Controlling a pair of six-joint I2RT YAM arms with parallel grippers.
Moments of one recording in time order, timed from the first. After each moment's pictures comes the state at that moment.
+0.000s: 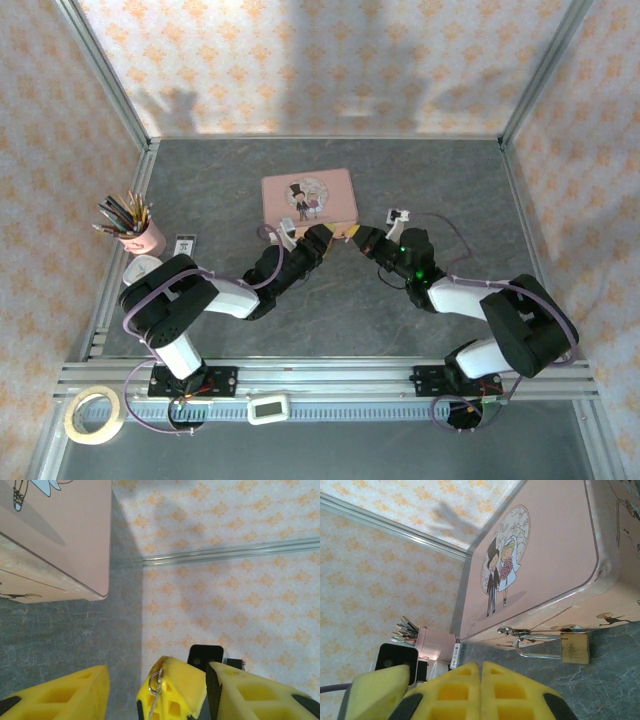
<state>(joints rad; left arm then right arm) -0.75 1.68 0.52 1.10 -0.09 -1.45 0.51 1.41 0.42 0.79 -0.28 1.07</state>
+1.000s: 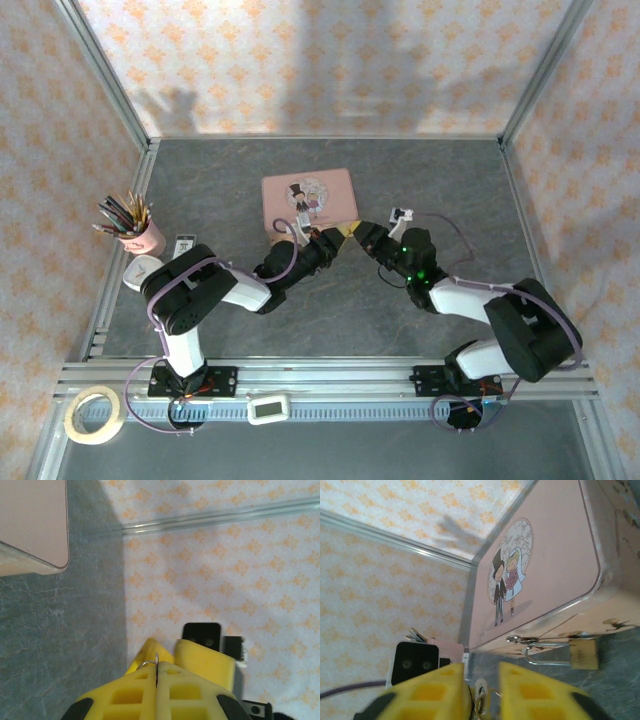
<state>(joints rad) -0.73 1.81 0.61 1.19 0.08 -1.43 0.49 1.35 0.42 0.76 -0.26 1.09</state>
